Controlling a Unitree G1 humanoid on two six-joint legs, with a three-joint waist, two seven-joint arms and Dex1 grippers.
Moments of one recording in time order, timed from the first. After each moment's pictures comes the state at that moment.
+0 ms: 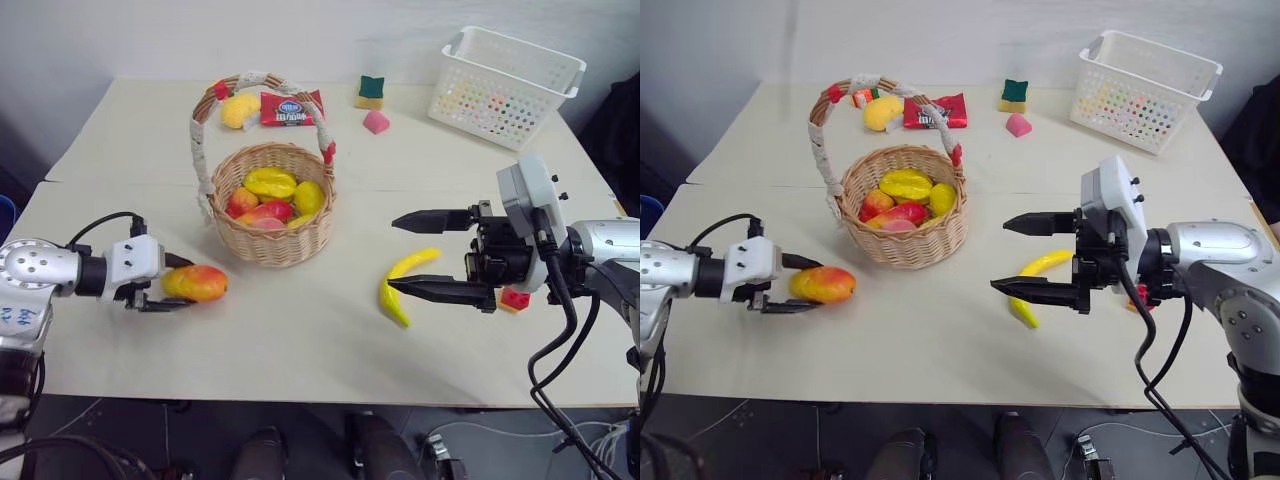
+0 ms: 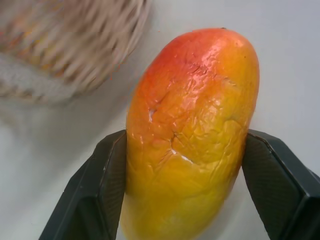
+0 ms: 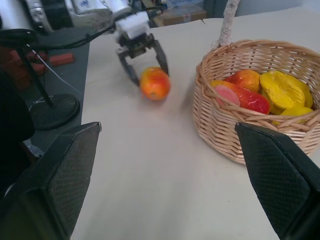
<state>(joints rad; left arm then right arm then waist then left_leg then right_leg) -0.35 1.06 0.10 0.07 -0.38 0.15 -1.29 -0.52 -0.90 -0.17 -0.51 0.97 0.86 0.95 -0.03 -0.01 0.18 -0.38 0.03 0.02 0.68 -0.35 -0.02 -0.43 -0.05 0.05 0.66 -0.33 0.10</state>
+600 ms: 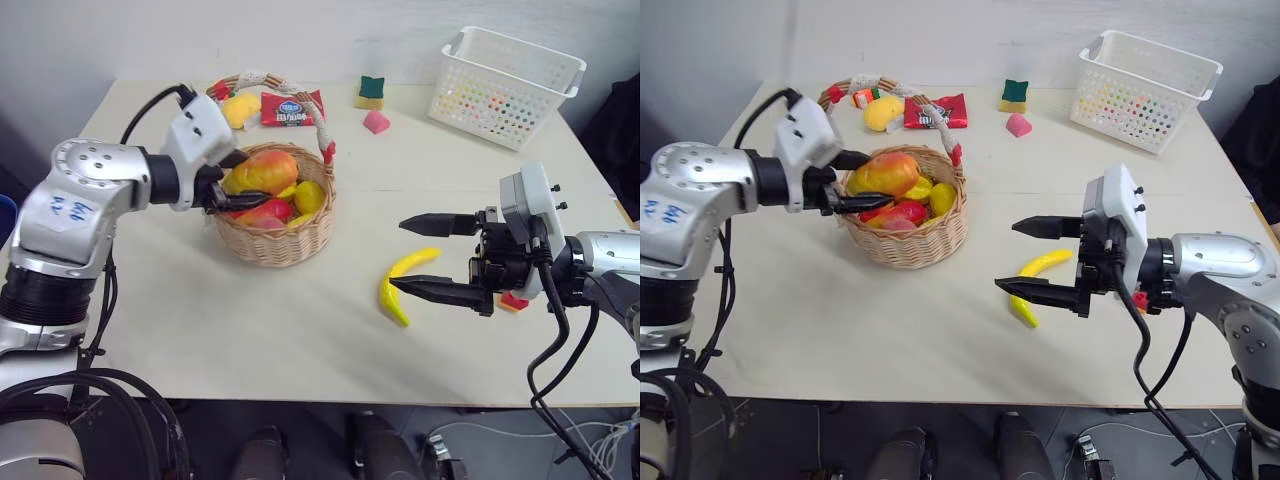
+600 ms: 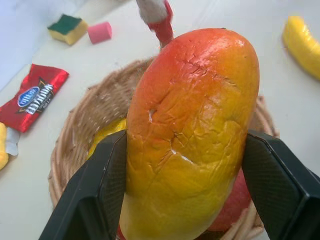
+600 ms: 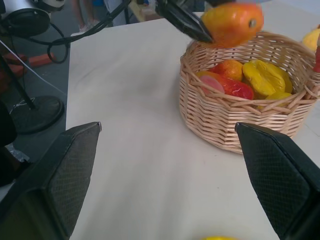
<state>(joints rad) -0.90 0.87 -0.19 -0.03 -0.27 0.66 -0.86 -0.45 -0.91 -0.21 -0.55 0.97 0.86 0.86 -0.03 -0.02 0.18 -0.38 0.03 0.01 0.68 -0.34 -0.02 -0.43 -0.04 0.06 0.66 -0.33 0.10</state>
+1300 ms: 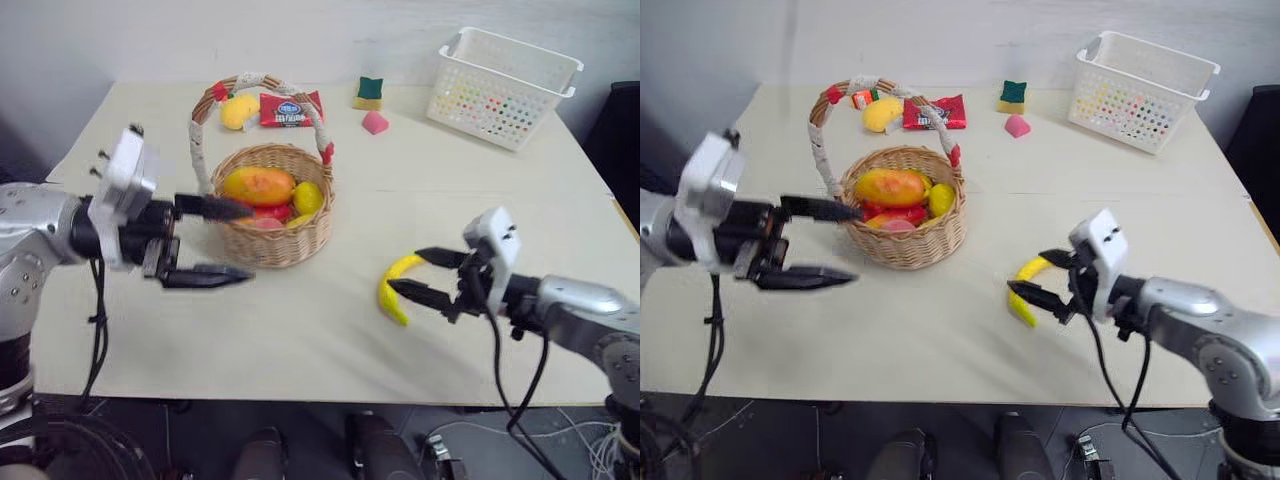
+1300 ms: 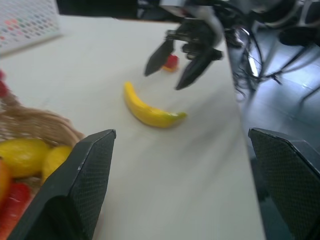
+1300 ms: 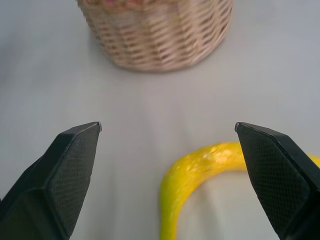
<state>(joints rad) -0.51 1.01 0.23 -0.33 -0.76 0.77 -1.28 -0.29 -0.69 -0.14 -0.58 0.99 1.10 0.33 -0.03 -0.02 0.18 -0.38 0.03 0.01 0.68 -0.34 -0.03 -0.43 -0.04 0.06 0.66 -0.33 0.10</state>
